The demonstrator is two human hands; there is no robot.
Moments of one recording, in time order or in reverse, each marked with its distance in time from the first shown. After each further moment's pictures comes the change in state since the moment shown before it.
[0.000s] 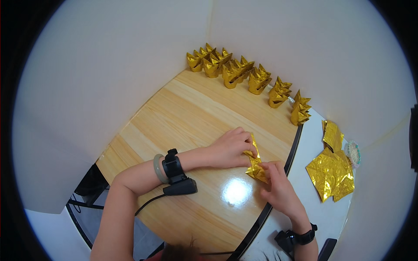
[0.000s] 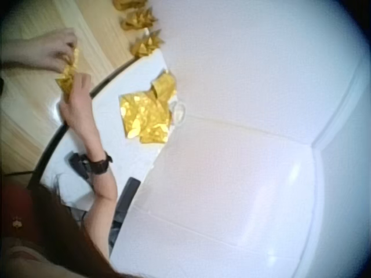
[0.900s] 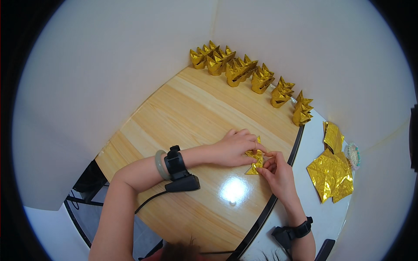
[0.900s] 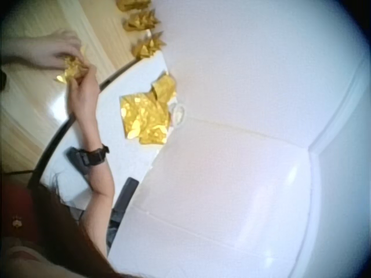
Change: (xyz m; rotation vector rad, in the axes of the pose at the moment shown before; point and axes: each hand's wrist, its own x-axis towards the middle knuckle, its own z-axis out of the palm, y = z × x) left_hand 0.000 0.003 0.000 -0.104 -0.146 -0.147; right_hand 0.026 0.020 0.018 0.142 0.171 0.202
